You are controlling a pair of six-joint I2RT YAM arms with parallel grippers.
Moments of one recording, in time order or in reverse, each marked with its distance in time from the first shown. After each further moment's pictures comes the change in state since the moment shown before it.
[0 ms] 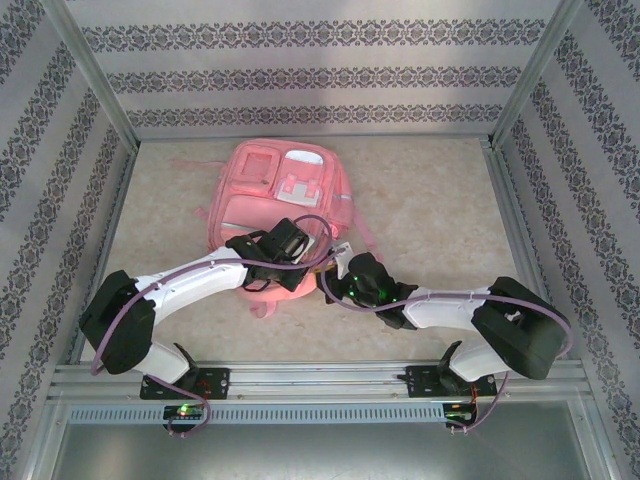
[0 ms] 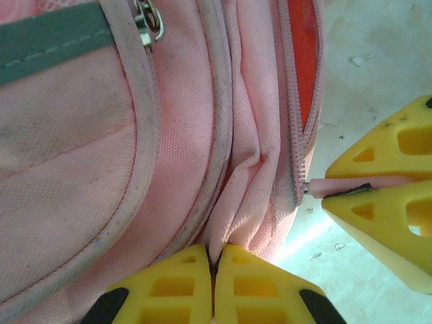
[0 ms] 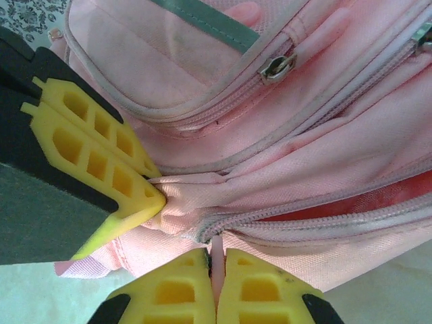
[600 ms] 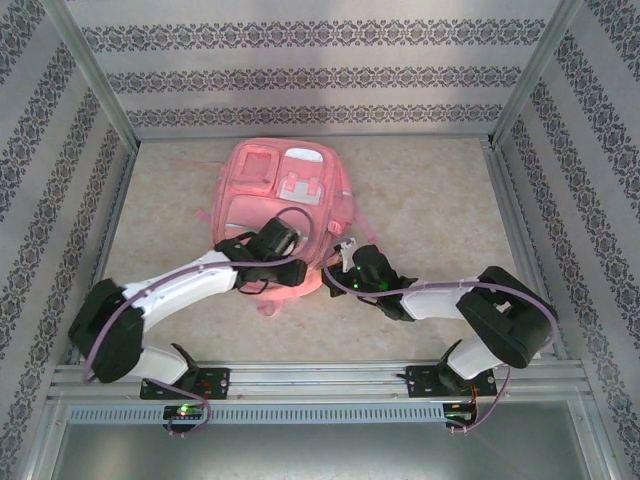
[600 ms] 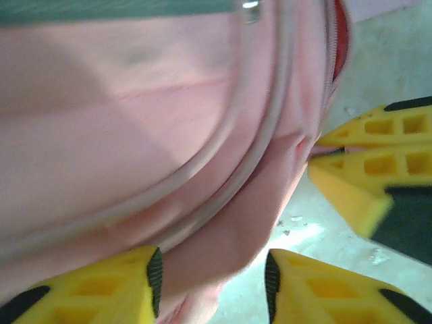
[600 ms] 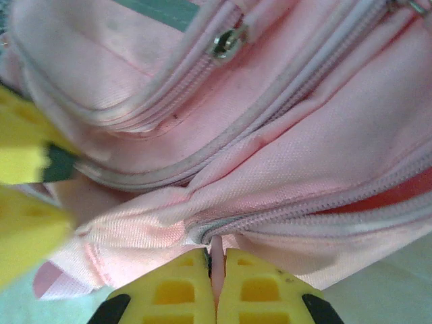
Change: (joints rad) left arm 0.041 -0.107 -0.088 0.072 0.063 -0.304; right arm -0.098 0.092 0.010 0.023 -0.089 0.045
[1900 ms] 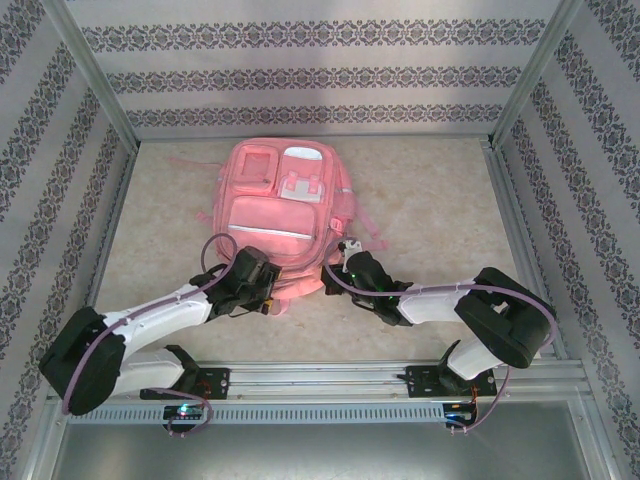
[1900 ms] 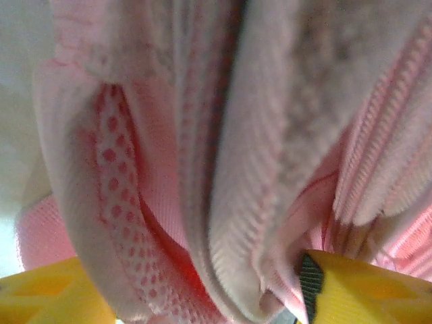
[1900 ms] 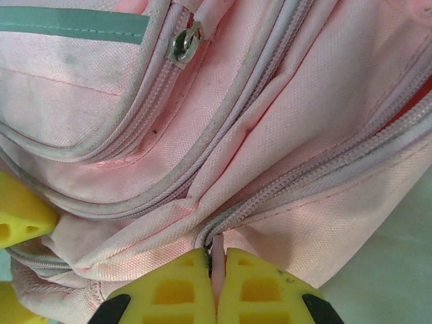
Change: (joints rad) left arm 0.058 -0.166 -0.373 0.280 -0.026 -1.363; right arm 0.080 -0.001 -0.005 0.009 0.180 0.225
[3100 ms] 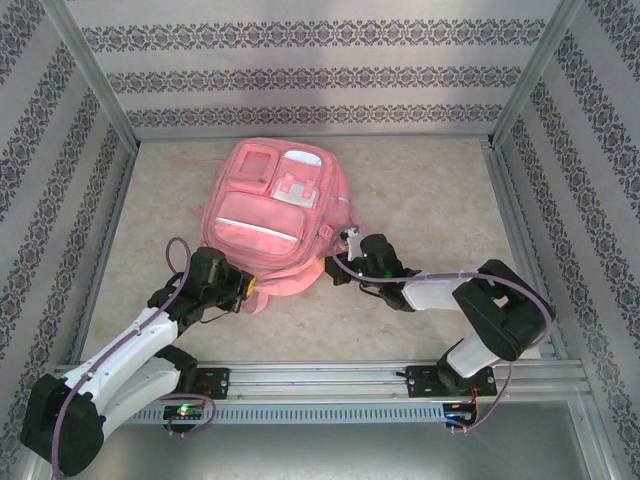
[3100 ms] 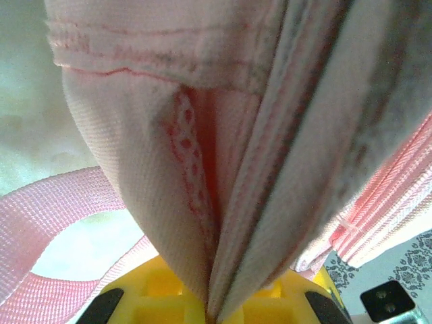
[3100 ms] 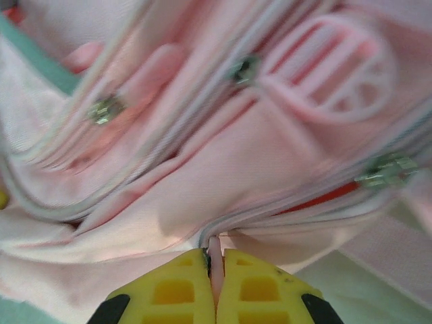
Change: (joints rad) left arm 0.245 -0.354 -0.102 -0.124 0.180 0.229; right arm -0.213 0.040 0.039 0.022 -0.296 -0.202
